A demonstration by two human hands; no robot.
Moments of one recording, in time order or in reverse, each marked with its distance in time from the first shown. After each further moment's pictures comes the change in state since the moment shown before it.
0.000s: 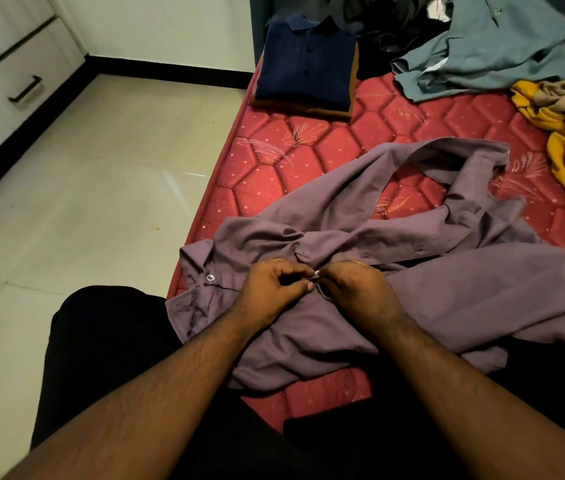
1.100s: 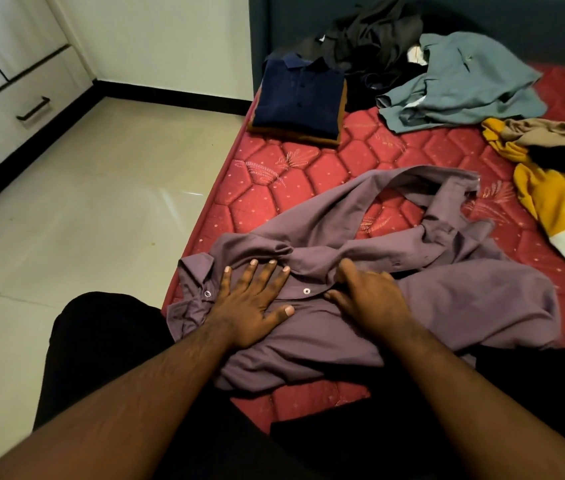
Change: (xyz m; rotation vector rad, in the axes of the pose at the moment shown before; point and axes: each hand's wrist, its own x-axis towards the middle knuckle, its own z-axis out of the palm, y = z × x) left_hand -0.019 -0.005 -0.020 0.985 -0.382 -0.113; right_hand -0.009 0.008 -0.048 -0.271 -0.203 0.195
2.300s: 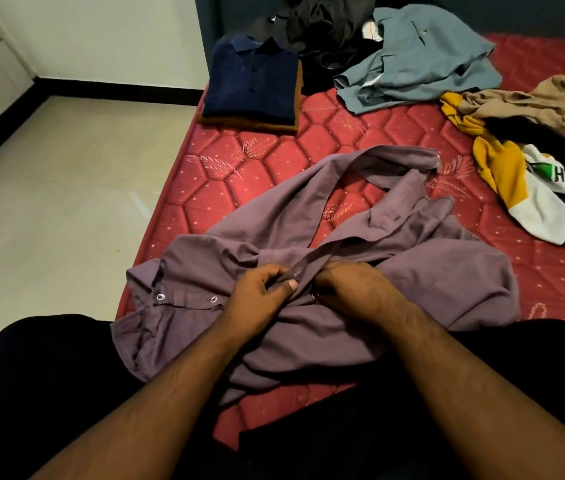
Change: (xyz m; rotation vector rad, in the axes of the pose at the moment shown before) left_hand 0.029 0.079 -0.015 -1.105 0.266 0.092; right_hand 0.004 0.031 -0.023 0.068 -0.282 -0.130
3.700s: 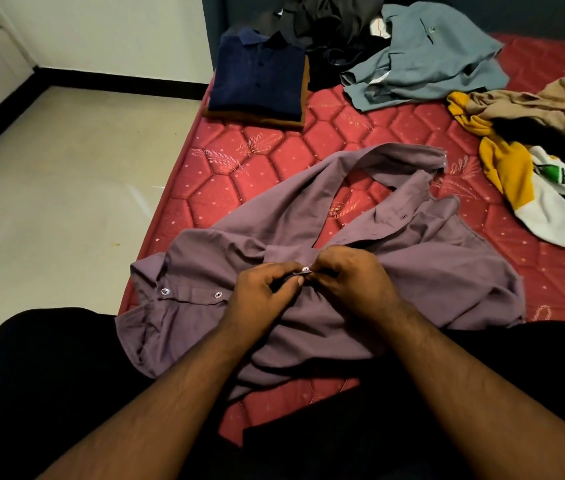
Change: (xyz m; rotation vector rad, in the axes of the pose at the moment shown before) left_hand -0.007 0.004 -0.003 0.158 0.152 0.276; right_hand 0.003 -0.014 0.003 0.246 0.476 -0.036
